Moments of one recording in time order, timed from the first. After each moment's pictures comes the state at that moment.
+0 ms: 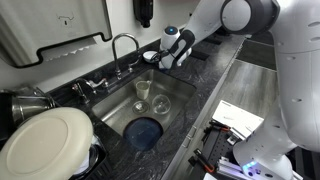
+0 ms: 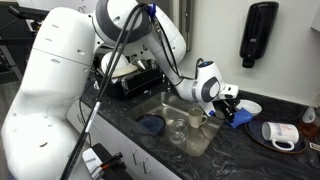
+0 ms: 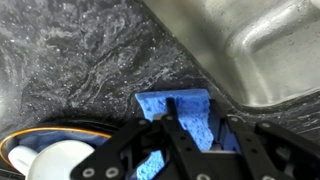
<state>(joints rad) 0.05 0.57 -0.41 -1.99 -0.19 2.95 0.63</state>
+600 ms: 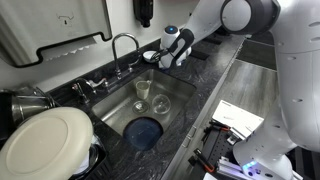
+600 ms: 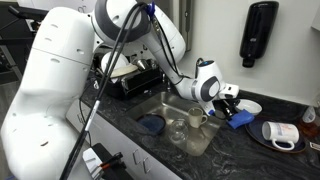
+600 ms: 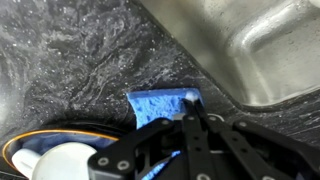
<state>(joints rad) 0.07 0.57 -0.42 -1.99 -0.15 2.94 0.62</state>
